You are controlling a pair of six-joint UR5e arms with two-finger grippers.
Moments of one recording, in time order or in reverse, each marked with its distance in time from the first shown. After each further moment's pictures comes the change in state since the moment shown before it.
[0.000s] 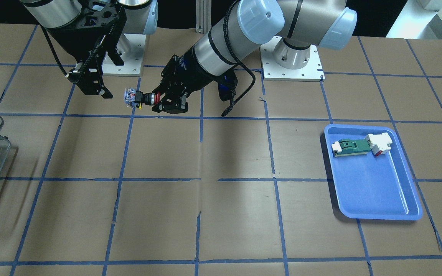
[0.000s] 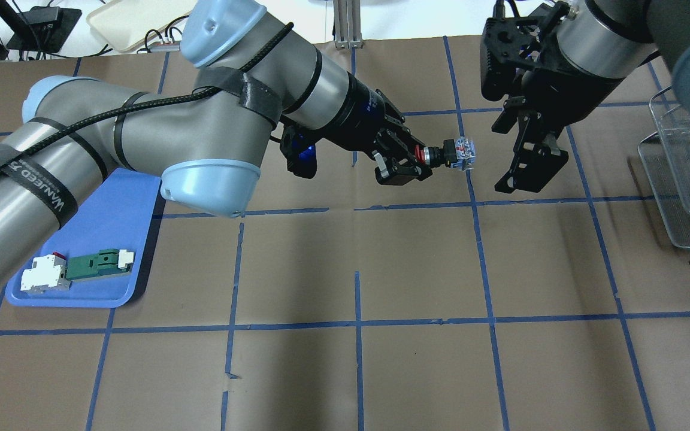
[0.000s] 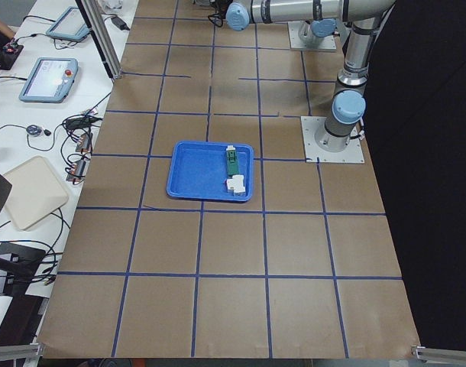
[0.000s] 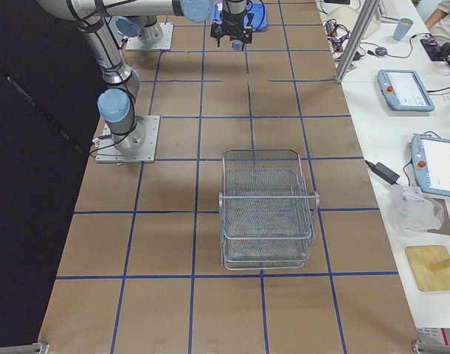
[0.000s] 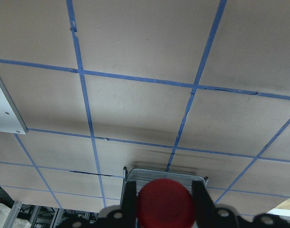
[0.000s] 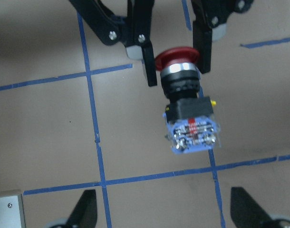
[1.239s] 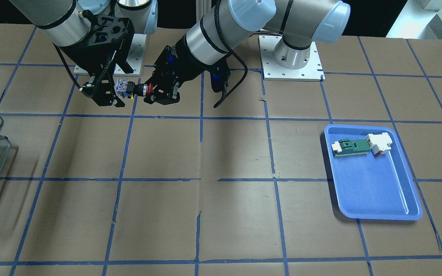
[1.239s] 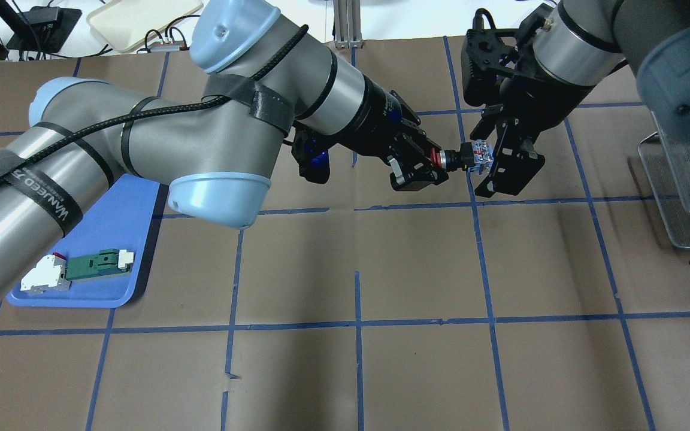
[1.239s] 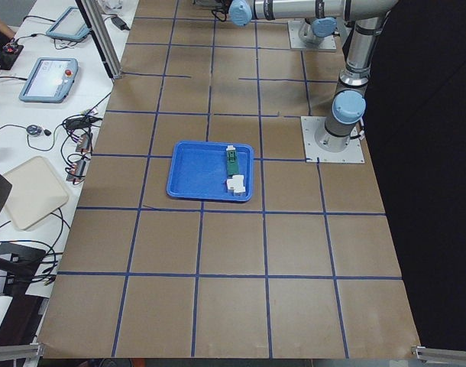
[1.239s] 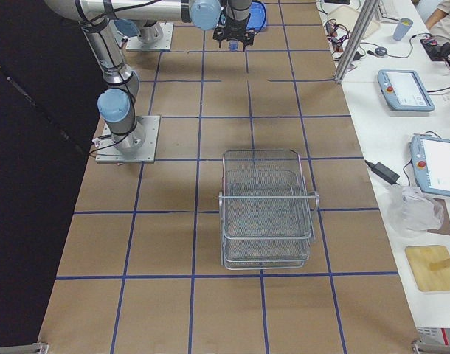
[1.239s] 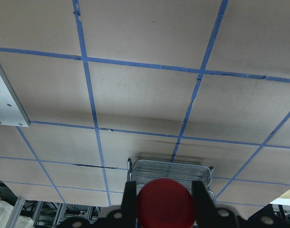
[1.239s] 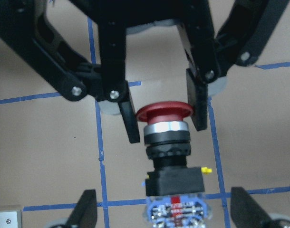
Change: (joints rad) left arm -0.029 0.016 0.000 0.020 0.001 -0.022; right arm 0.020 0.043 0.008 -0.013 0.035 -0.002
